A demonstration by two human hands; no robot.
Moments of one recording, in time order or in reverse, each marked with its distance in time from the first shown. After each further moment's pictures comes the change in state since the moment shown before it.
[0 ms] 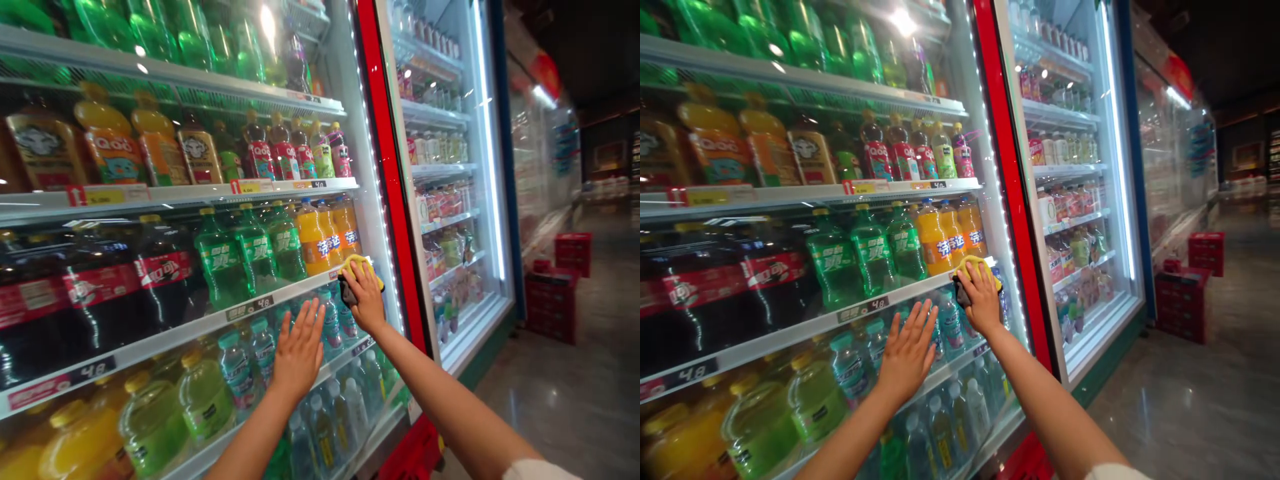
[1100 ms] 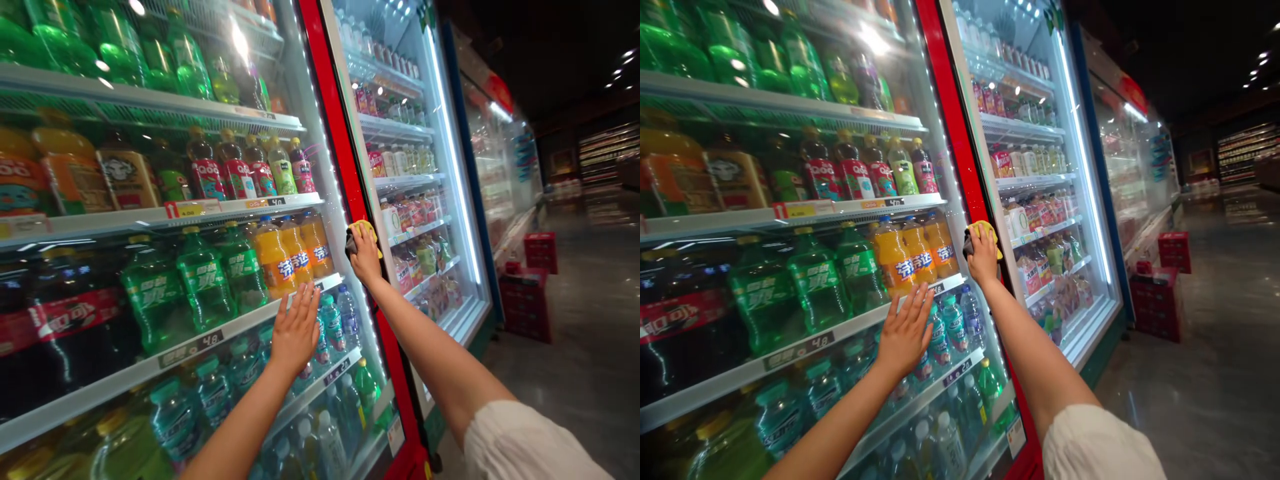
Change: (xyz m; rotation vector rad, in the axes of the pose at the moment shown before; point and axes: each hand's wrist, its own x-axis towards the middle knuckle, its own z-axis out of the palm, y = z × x) left_hand 0.114 0.030 0.035 -0.028 0.068 0.062; right_hand 0.123 0.136 -0.040 -0.036 0.086 0.269
